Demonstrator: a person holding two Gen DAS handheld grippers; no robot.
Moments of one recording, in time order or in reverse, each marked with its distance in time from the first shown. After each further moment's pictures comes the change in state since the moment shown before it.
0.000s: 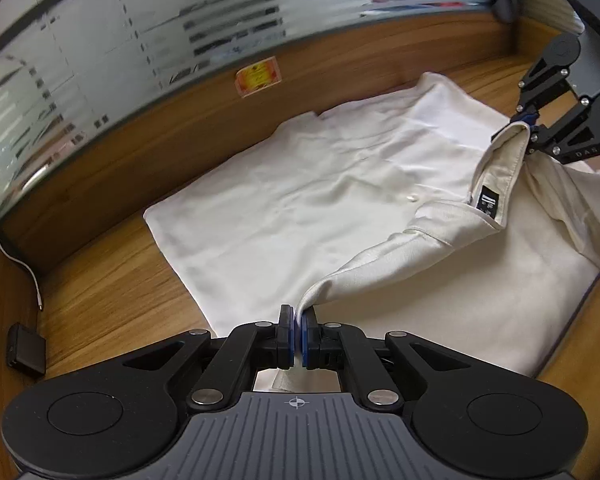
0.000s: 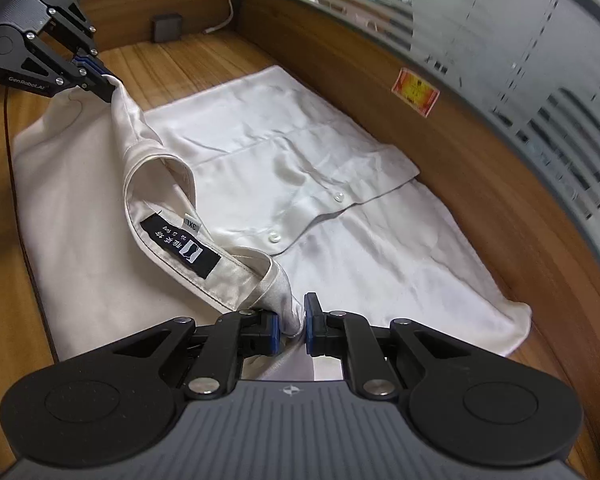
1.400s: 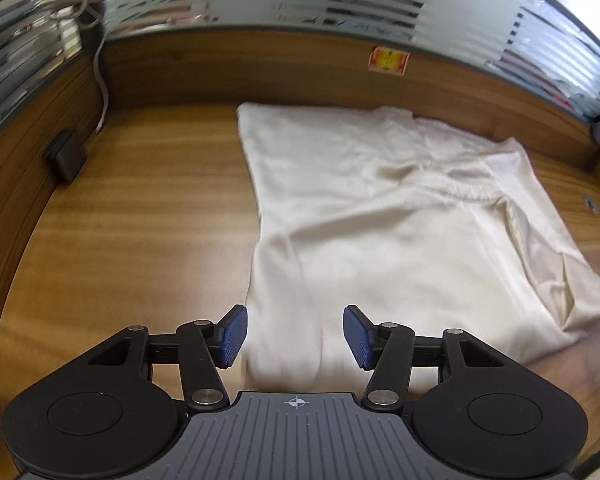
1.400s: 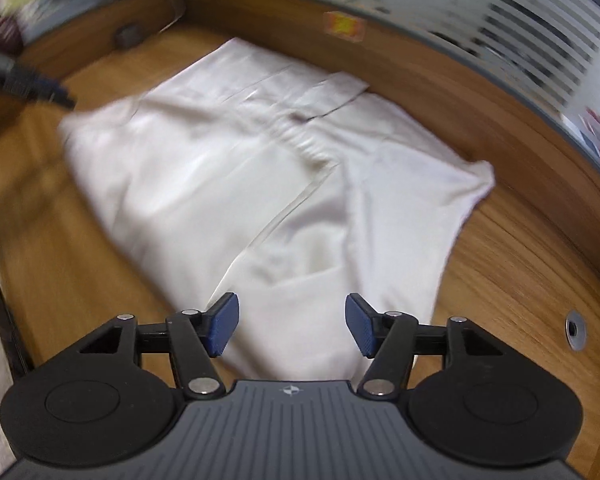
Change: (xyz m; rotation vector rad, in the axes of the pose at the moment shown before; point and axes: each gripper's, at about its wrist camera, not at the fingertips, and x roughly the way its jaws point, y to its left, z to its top) left arm -0.058 0.037 -0.072 -0.536 0.075 0.022; right arm -0.102 0.037 -0.098 0.205 0.079 -0.020
